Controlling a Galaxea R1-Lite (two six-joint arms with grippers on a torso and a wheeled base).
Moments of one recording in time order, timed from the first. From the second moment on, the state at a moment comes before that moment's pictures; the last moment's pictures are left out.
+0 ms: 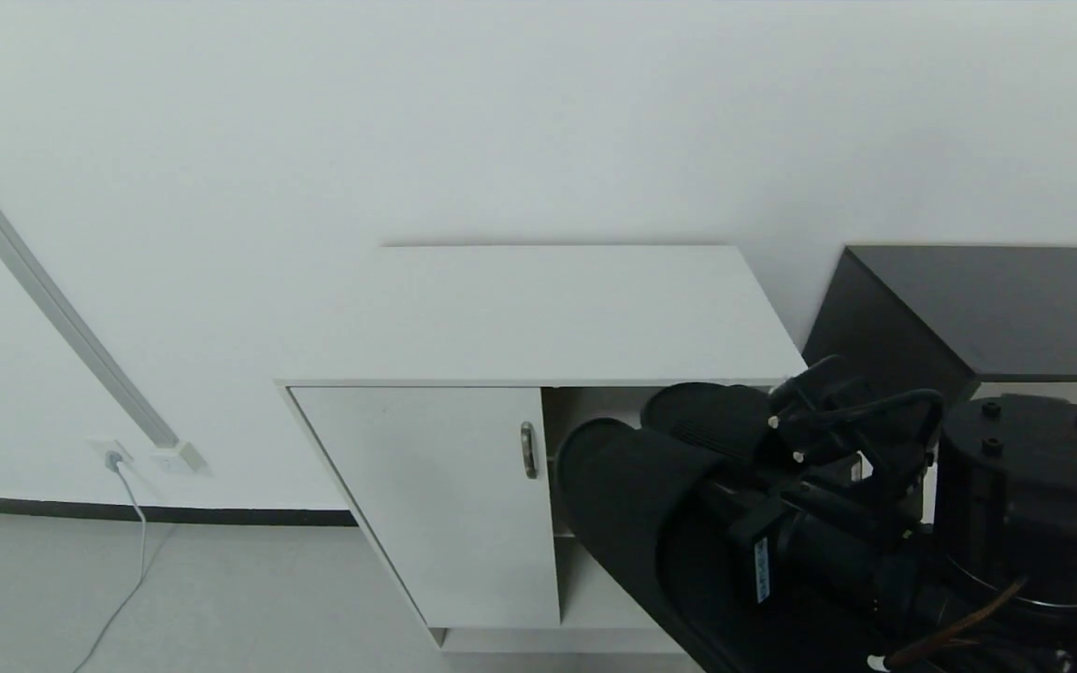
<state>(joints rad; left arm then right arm) 0.00 0.00 0.00 0.00 0.00 -0.01 0.92 1.55 -0.61 -0.73 -0.34 0.03</state>
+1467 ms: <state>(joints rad) 0.00 0.00 0.00 0.00 0.00 0.00 0.92 1.56 -0.57 -0.73 -0.34 0.01</state>
